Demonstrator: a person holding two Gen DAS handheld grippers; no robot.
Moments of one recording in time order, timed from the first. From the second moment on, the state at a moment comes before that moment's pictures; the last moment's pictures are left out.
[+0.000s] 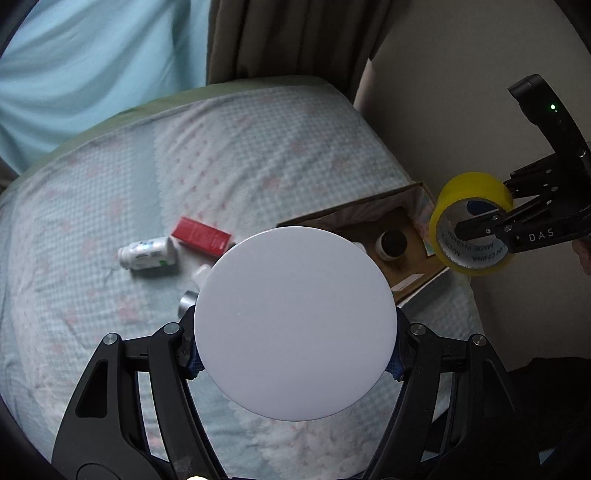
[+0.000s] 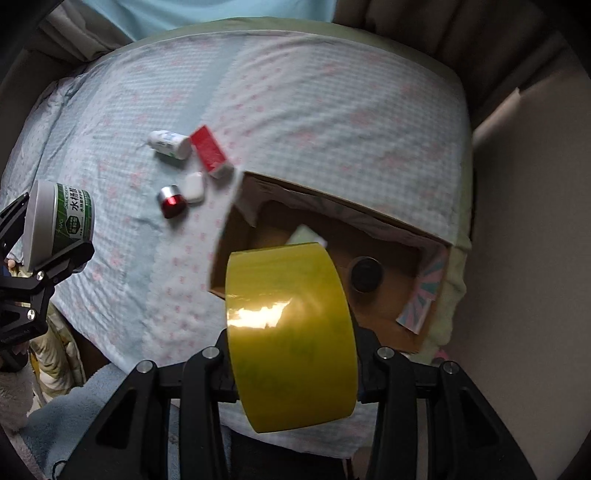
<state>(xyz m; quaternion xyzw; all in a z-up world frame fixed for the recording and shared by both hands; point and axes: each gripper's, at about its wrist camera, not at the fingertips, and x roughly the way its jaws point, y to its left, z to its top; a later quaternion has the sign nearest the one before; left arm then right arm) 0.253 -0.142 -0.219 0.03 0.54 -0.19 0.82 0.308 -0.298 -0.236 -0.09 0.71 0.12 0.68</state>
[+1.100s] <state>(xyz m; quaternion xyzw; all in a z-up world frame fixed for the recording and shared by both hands) 0.294 -0.277 -0.404 0.12 0.63 -0.16 0.75 0.350 -0.417 -0.373 -0.06 0.64 -0.01 0.76</state>
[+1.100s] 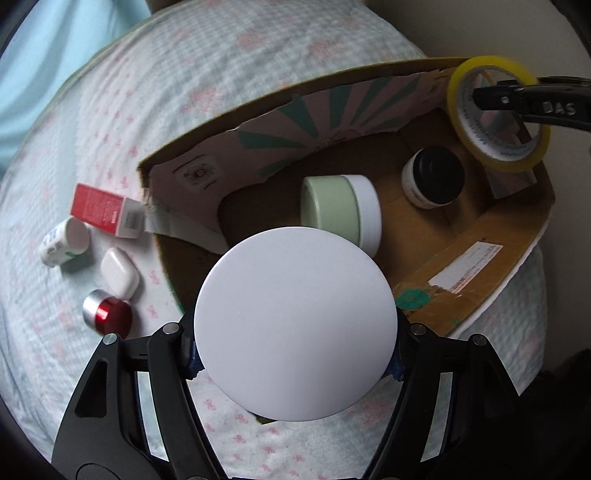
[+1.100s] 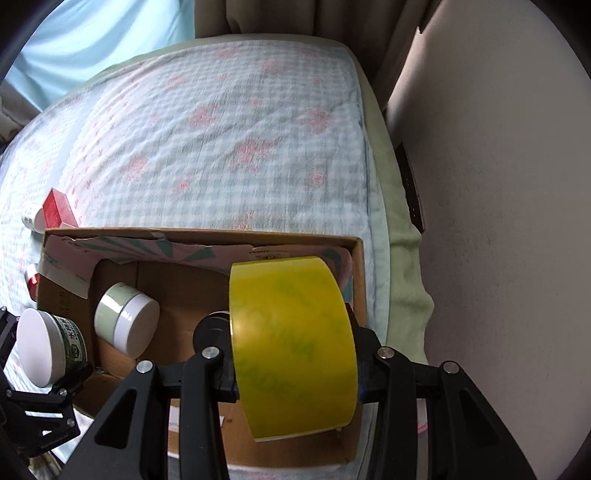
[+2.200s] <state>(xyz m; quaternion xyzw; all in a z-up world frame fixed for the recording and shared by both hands) 0.264 -0.260 -0.319 0.10 0.58 -0.15 0.79 0.313 -0.422 -0.310 -0.02 0.61 -0.02 0.79</state>
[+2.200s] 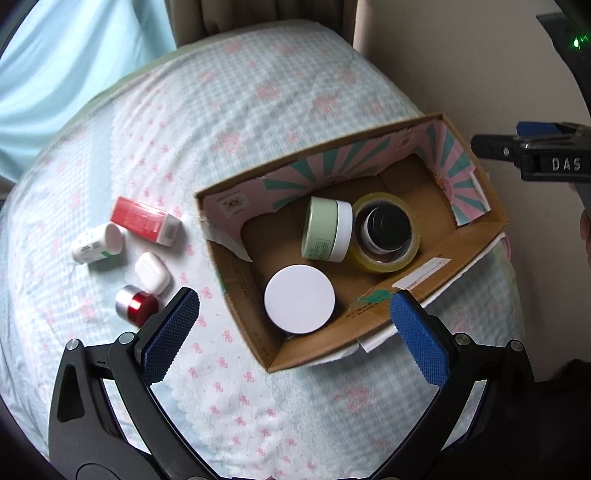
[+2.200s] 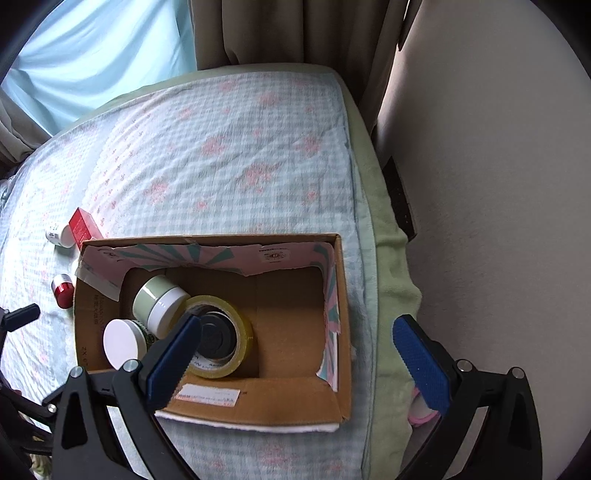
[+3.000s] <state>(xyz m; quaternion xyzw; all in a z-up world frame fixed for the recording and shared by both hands) 0.148 -0.105 -0.189 0.06 0.51 -0.07 0.86 0.229 -0.313 -0.161 -0.03 0.52 0.02 0.86</state>
